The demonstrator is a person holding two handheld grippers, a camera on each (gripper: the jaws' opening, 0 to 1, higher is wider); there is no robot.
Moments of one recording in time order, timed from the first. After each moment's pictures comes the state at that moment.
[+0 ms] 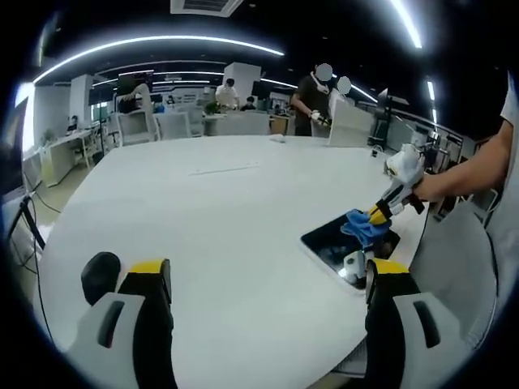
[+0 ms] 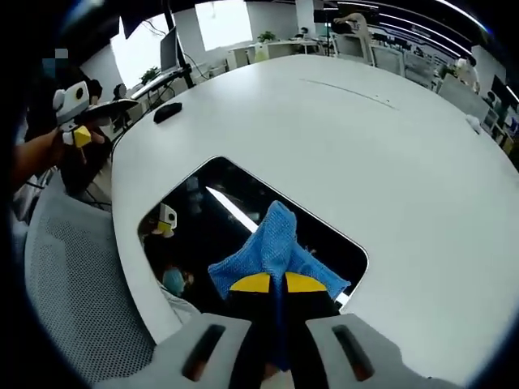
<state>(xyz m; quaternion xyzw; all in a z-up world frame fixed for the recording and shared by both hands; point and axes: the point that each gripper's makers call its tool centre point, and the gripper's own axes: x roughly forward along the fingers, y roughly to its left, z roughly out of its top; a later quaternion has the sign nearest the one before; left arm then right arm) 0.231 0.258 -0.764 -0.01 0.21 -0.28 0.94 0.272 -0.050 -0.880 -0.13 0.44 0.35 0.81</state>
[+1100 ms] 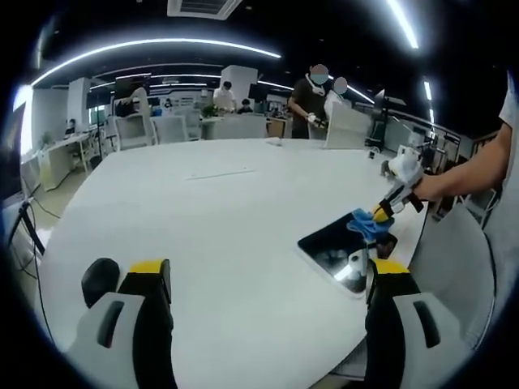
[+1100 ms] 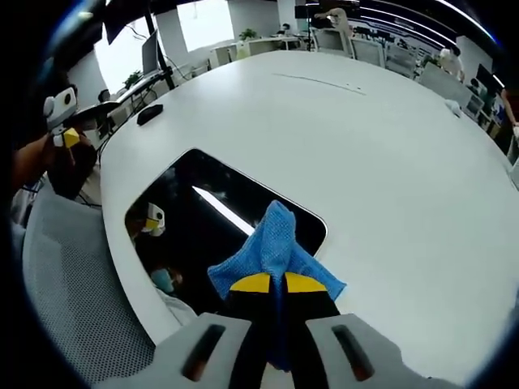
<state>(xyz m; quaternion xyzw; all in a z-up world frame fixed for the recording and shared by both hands) 0.233 0.257 -0.755 0.00 0.21 -0.28 0.94 0.271 -0.086 -0.881 -0.11 0.45 0.32 0.83</state>
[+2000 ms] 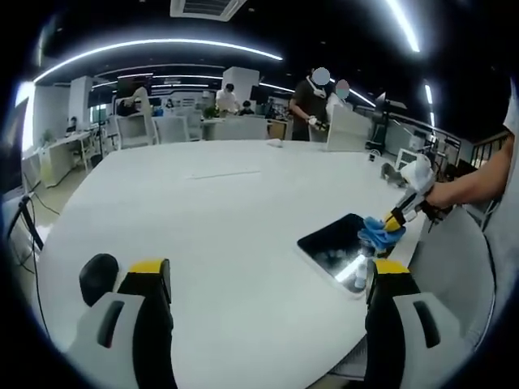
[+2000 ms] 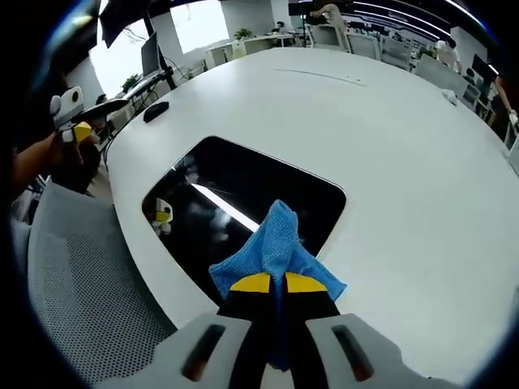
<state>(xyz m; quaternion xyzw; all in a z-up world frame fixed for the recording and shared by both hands) 0.232 0.264 -0.765 -0.01 0.20 -0.28 0.94 0.227 -0.085 -0.880 -0.10 0.47 0.31 0.82</state>
